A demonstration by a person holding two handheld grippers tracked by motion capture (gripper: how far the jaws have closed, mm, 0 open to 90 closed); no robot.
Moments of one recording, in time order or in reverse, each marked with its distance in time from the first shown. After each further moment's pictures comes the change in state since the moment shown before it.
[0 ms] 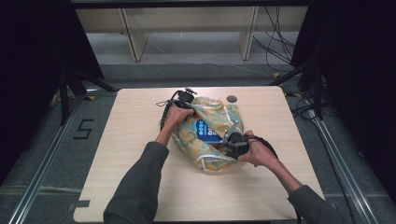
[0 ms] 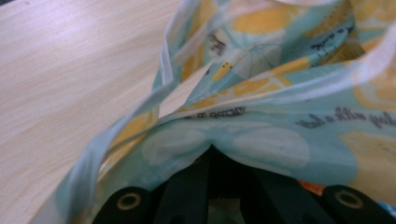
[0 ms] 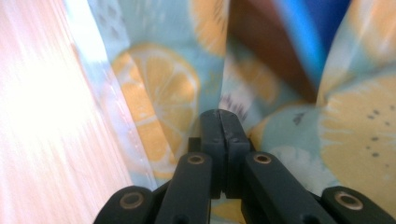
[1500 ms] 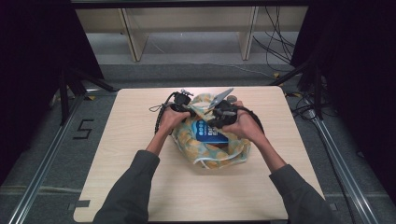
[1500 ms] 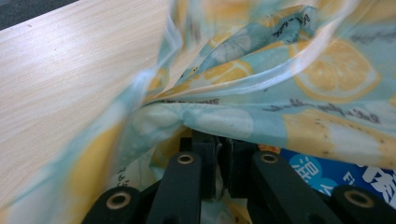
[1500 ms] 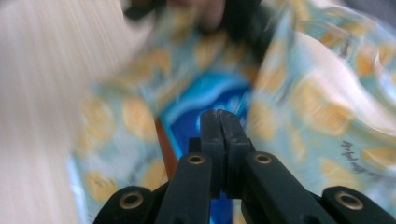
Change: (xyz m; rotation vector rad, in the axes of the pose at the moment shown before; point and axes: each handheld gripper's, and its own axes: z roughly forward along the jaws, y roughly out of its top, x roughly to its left) left arm -0.009 -0.016 -0.028 -0.109 -0.049 0.010; right arm -0.020 0.083 -0.046 -0.243 -0.068 0.007
